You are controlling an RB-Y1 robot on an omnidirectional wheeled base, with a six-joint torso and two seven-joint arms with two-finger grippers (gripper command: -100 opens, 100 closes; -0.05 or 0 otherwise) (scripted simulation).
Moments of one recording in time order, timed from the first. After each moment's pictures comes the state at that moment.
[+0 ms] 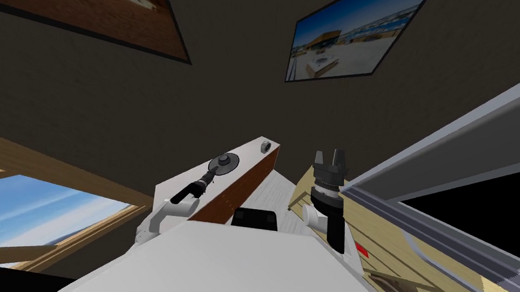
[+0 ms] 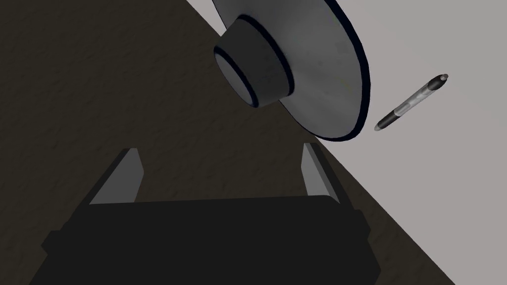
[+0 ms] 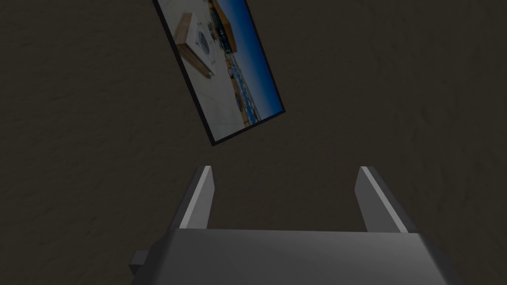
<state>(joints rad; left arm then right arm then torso) 0.45 0.40 0.04 -1.95 0.20 0.38 -0.29 0.48 0.03 -0.06 -2.29 0.10 -0.57 -0.14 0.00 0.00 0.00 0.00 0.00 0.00</state>
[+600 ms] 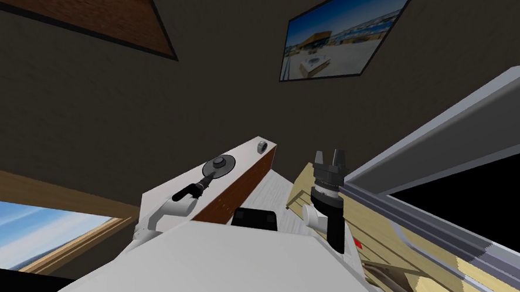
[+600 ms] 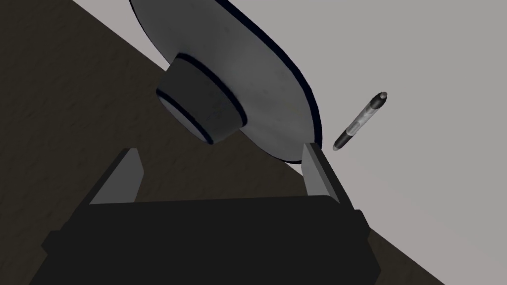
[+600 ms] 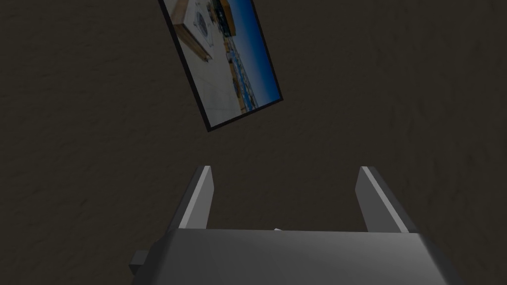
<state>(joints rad) 0.43 0.45 0.04 -1.86 0.21 0.52 -0.31 0.48 0.03 -0.06 -2.29 0.10 -0.57 -0.14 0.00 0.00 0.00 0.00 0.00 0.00</state>
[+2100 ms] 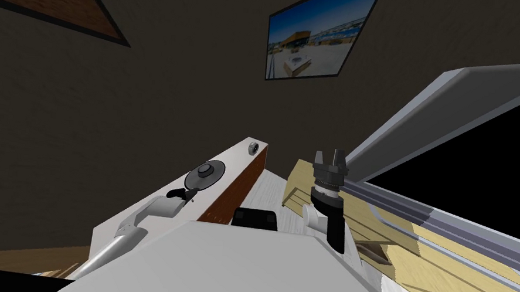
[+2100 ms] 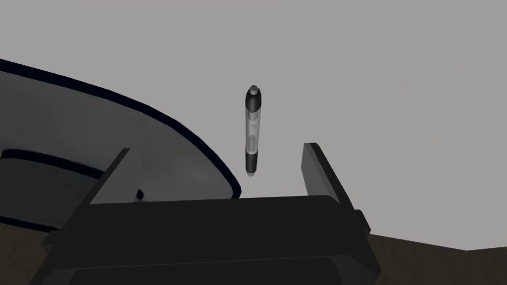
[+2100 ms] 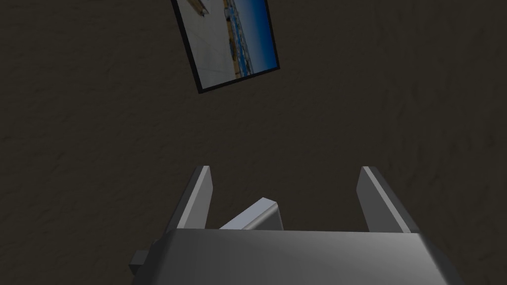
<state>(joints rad) 0.41 0.63 0.05 -1.65 0.26 0.86 -0.36 0.48 0.03 -0.06 -2.29 0.10 -0.57 -0.14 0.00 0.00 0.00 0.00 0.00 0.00</state>
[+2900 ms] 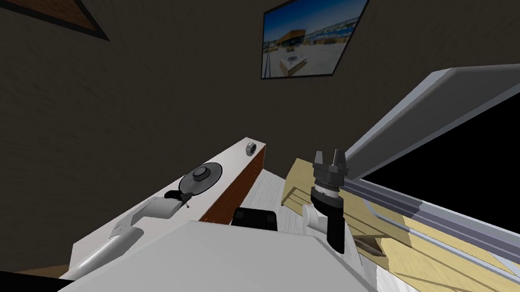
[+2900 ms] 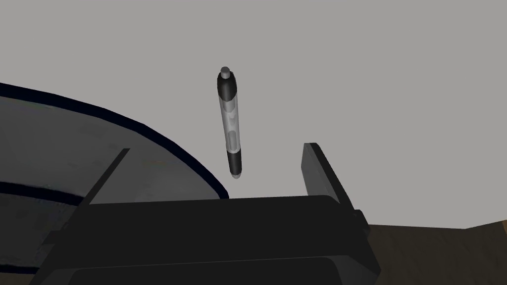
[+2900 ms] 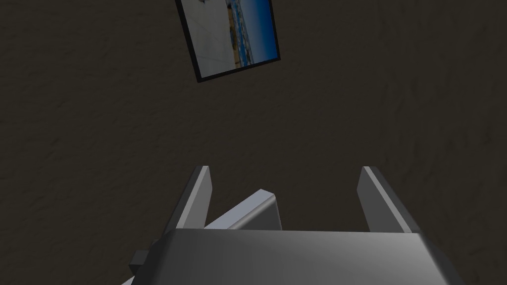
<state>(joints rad) 0.40 0.67 0.05 -1.58 0.26 0.91 -0.37 0.48 0.03 -0.06 -2.29 0.10 -0.57 -0.14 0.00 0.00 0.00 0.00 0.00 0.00</state>
